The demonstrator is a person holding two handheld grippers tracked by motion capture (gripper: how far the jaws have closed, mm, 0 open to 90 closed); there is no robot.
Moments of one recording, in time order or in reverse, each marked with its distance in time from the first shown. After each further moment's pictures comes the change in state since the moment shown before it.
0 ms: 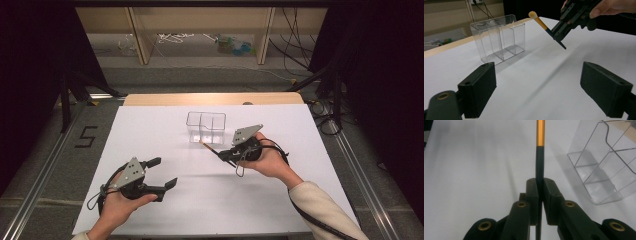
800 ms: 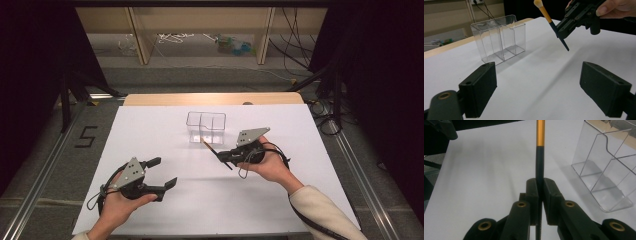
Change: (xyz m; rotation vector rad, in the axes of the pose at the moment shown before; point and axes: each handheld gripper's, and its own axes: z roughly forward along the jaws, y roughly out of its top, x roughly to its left) left arm 0.000 0.000 0.000 -0.001 0.004 0.004; right arm 0.007 -0.008 -0.004 -0.130 0.032 0.066
